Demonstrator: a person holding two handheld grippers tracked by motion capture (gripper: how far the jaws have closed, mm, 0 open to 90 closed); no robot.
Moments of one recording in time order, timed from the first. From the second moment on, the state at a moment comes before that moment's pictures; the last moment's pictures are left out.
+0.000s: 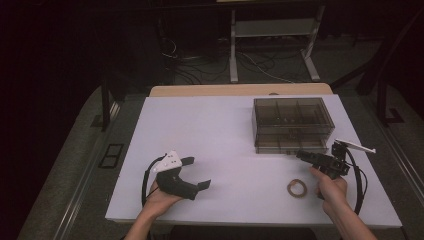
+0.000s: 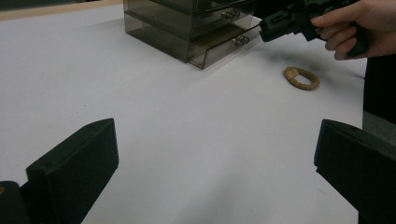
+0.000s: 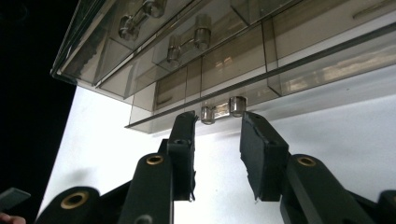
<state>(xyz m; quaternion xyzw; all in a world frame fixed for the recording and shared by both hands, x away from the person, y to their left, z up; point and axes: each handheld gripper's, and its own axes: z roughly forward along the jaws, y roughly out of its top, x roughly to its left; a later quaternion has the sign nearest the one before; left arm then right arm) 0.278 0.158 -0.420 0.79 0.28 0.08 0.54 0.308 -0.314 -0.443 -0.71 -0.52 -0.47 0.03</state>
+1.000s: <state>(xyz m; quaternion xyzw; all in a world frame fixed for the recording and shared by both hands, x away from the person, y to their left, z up) 0.275 0.162 -0.418 0.79 0.28 0.09 0.53 0.326 -0.288 -0.395 -0.61 -0.71 -0.36 -0.02</state>
